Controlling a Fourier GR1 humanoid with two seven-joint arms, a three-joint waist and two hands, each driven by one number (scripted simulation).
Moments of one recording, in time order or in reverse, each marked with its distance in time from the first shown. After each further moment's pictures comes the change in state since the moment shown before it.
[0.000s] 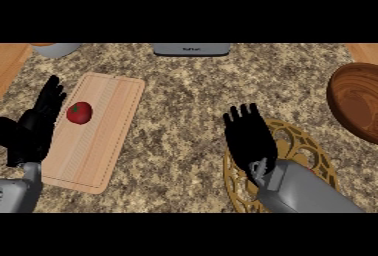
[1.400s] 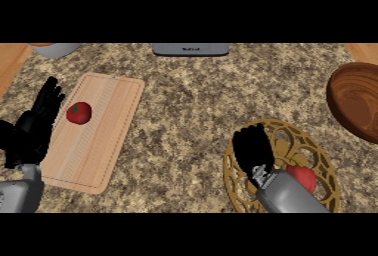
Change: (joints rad) left arm 0.010 -0.101 0.120 -0.012 -0.102 -0.113 0.009; right arm 0.192 0.097 -0.075 0.221 0.348 -0.190 -0.207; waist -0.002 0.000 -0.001
